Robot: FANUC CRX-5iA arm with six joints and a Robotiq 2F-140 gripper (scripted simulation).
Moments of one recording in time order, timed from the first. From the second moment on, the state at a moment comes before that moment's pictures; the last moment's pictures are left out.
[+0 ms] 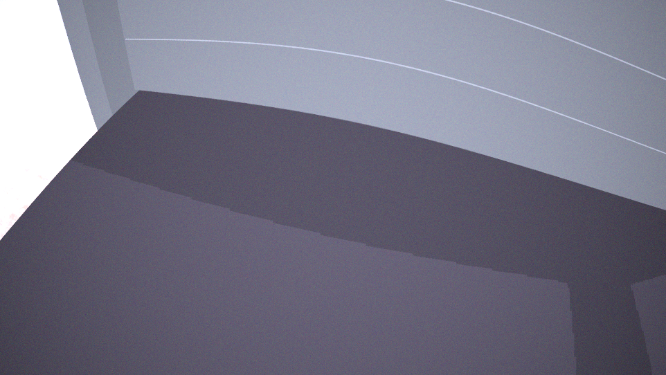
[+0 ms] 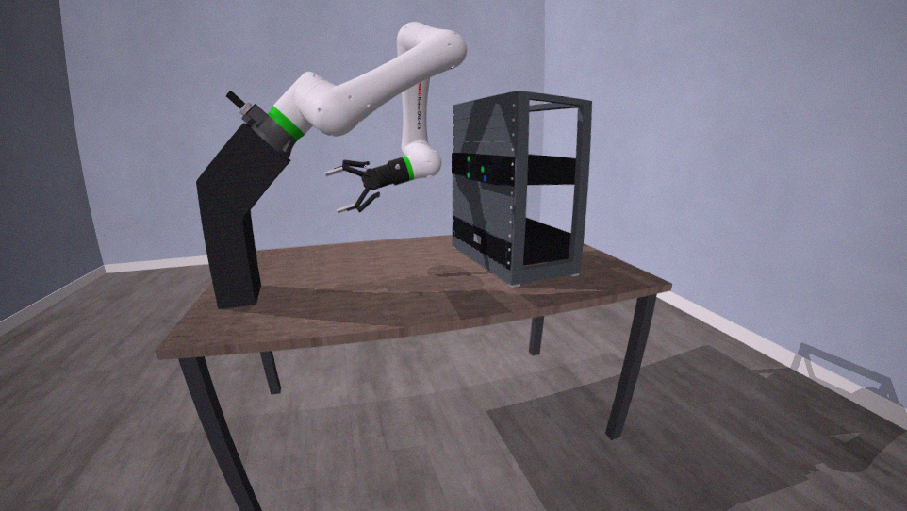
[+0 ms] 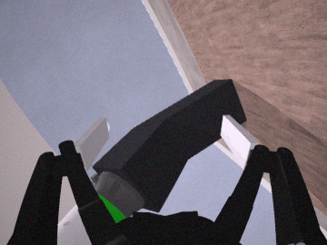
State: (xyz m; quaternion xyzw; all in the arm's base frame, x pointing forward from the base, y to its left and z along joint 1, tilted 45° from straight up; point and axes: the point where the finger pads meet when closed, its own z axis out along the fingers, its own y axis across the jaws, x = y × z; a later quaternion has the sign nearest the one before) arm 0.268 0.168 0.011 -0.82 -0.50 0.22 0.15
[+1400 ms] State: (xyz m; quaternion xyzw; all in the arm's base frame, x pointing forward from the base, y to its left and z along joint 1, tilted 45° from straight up) arm 0.265 0.168 0.011 -0.82 -0.50 0.22 0.16
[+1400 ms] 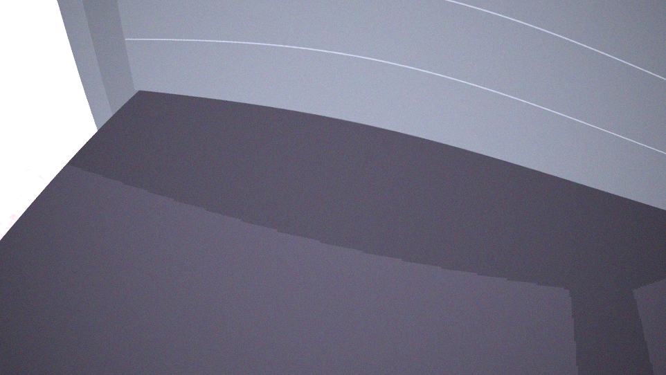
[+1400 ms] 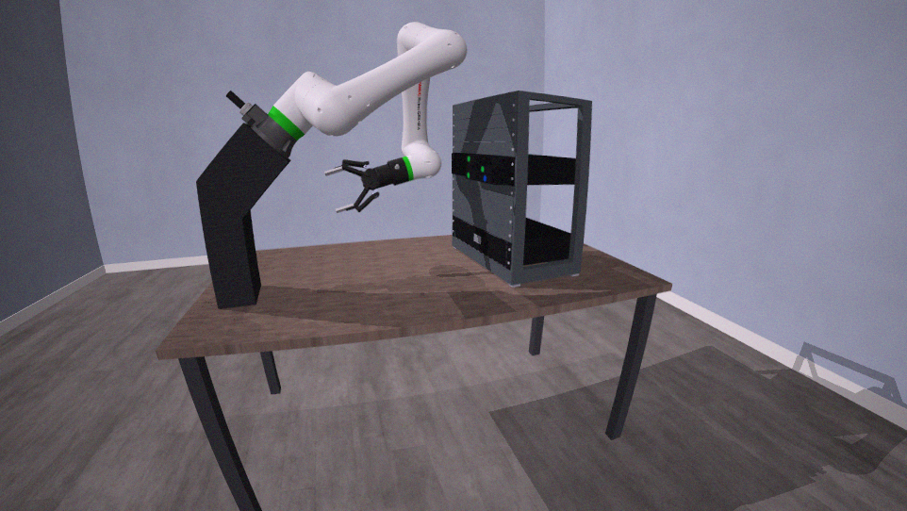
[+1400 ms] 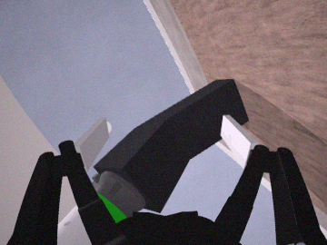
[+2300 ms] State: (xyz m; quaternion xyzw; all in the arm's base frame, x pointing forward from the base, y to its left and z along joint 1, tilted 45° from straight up) arm 0.226 0.167 0.008 -0.82 -0.46 0.25 0.23
